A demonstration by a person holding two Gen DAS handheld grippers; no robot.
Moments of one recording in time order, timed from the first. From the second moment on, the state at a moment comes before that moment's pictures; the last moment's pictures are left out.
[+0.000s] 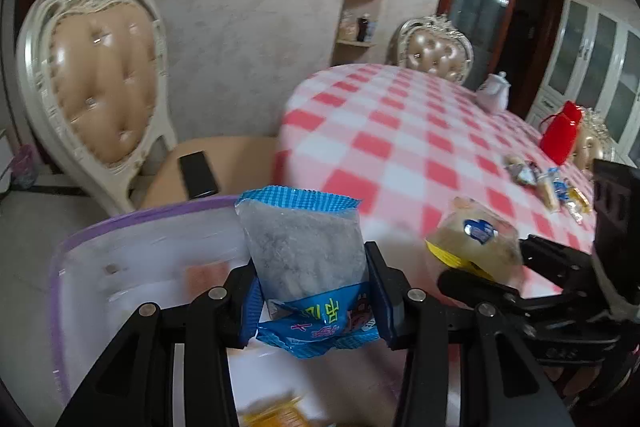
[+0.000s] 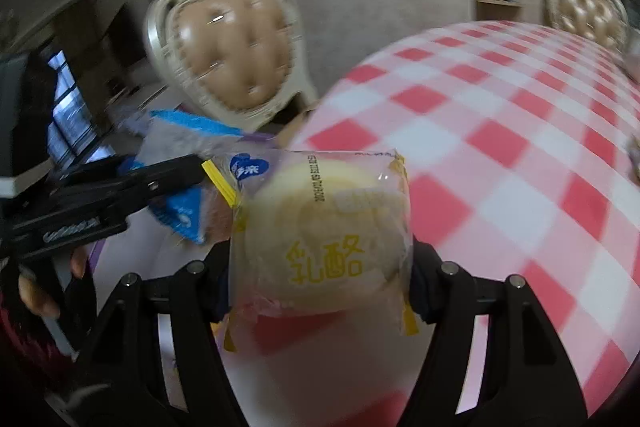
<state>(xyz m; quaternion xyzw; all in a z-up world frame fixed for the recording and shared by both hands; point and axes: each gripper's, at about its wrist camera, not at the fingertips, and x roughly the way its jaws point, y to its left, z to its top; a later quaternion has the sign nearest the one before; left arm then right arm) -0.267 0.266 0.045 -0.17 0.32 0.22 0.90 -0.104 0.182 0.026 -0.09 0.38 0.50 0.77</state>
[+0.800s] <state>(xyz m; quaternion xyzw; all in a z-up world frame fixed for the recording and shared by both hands) -0.323 0.325 0.048 -0.17 0.32 0.37 0.86 -0.208 0.221 0.027 -0.19 0.33 0.66 0.64</state>
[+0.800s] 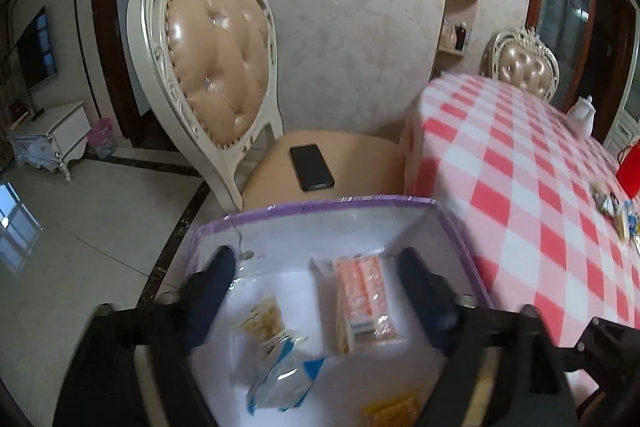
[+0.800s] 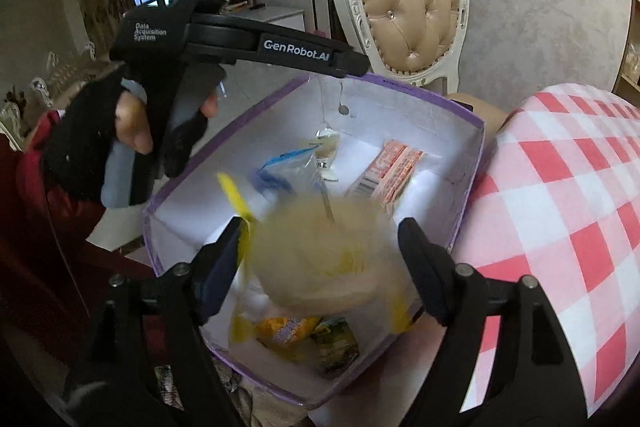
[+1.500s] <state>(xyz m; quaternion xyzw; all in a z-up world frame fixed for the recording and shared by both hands) -0.033 0.123 0.066 -0.14 0.35 0.01 0.93 0.028 -0.055 0.043 0.01 0.37 0.18 0.91</state>
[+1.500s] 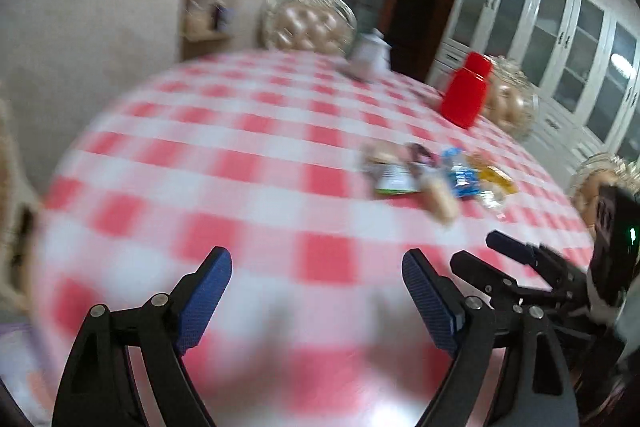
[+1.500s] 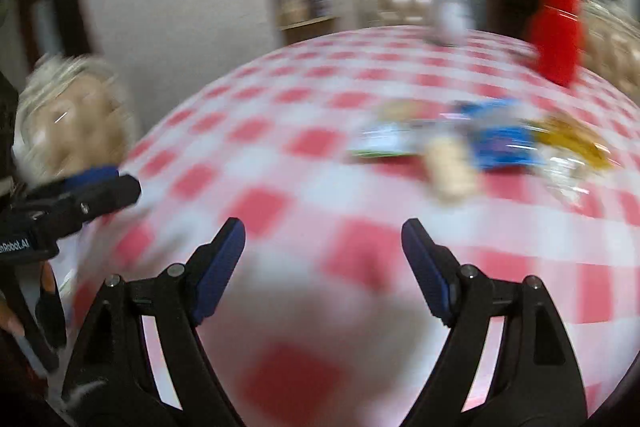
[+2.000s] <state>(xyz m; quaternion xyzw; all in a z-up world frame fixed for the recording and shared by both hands) 0.162 0.065 0.017 -0.18 0.43 0.03 0.89 0.057 -0.115 0.030 0.02 0.40 0.07 0.92</state>
